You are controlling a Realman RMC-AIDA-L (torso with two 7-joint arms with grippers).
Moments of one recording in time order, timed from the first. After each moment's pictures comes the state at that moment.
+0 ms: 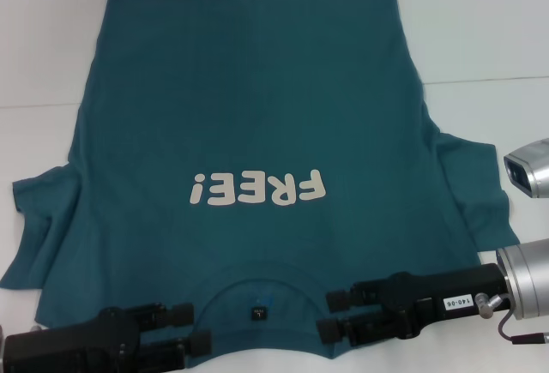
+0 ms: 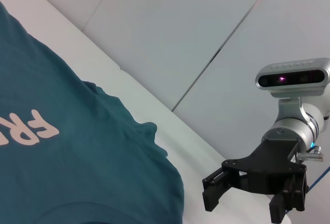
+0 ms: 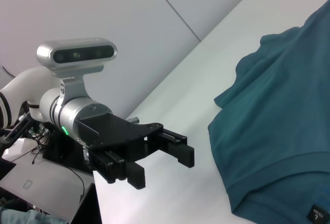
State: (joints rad) left arm -0.40 -2.14 0.55 0.67 2.14 1.78 -1.59; right arm 0.58 2.07 -0.78 -0.56 -2.10 -1.68 1.77
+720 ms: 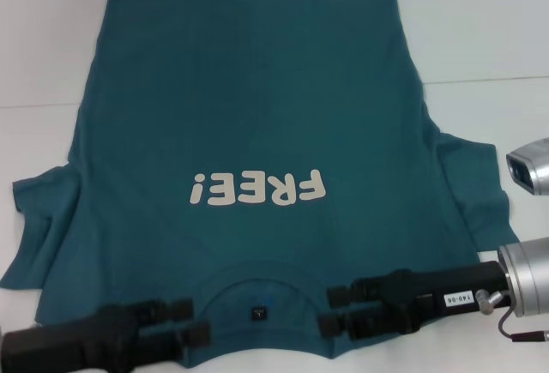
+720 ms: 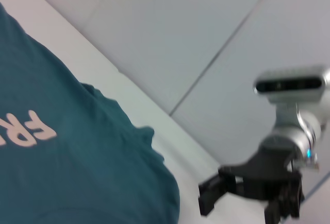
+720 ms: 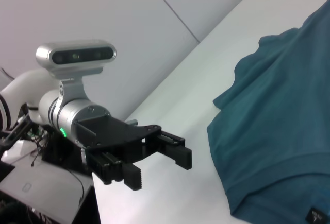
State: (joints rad) left arm -0.41 -2.14 0.53 0.66 2.13 1.79 -1.63; right arm 0.57 2.07 -0.77 -0.56 -2.10 -1.68 1.77
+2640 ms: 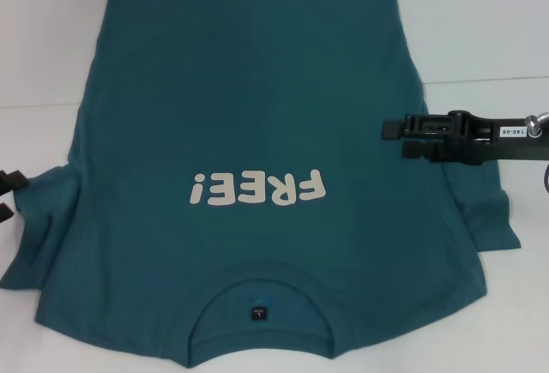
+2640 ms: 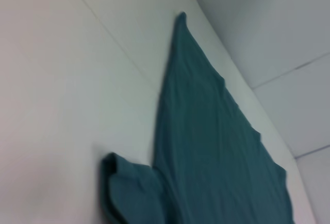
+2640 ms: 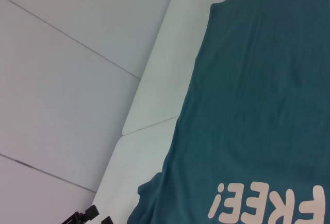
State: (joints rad) left arm -0.47 -2.05 0.25 0.66 2.15 1.23 -2.32; right arm 0.67 1.93 -0.61 -0.58 -2.05 -1.47 2.31
